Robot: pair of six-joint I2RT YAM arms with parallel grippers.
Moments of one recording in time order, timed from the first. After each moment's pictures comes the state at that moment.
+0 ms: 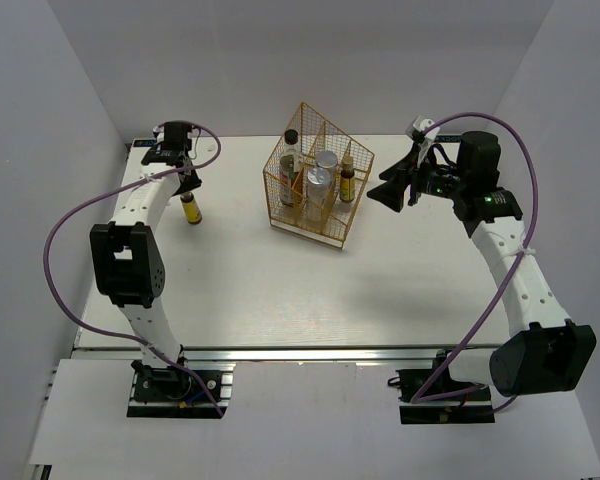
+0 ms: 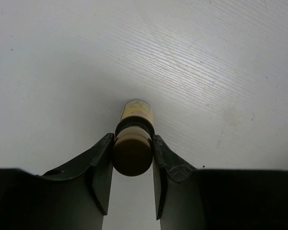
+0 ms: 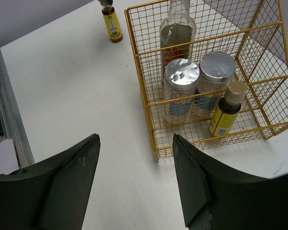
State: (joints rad) left arm -0.06 1.88 1.64 -0.67 -0.35 -0.37; right arm 0.14 1.28 1.27 -0.35 -0.93 -0.19
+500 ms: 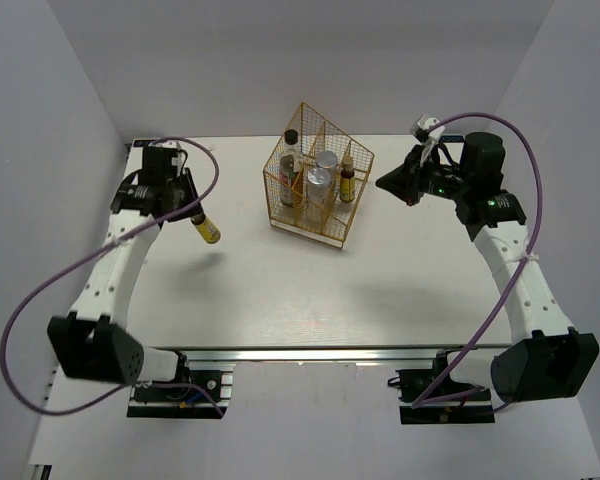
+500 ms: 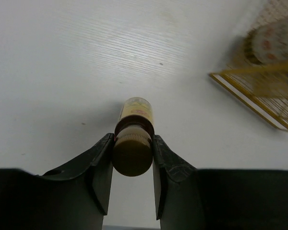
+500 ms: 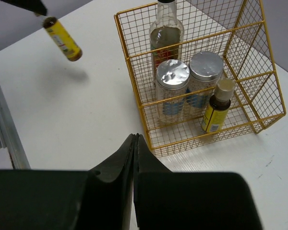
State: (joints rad) left arm -0.11 1.41 1.38 -0.81 -0.12 -0.34; right arm 0.14 1.25 1.27 -0.34 -0.88 -0.16
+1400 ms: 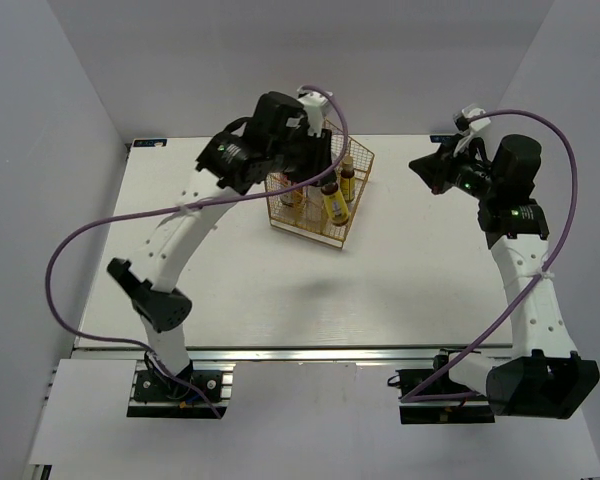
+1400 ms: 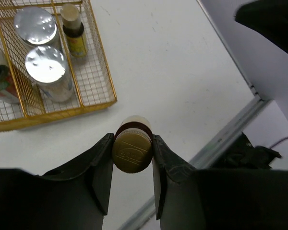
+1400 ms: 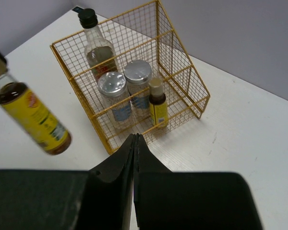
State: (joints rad) left arm -0.73 1.78 2.23 -1.00 0.14 -0.31; right arm 0.00 1.18 1.25 -0.27 -0.73 -0.05
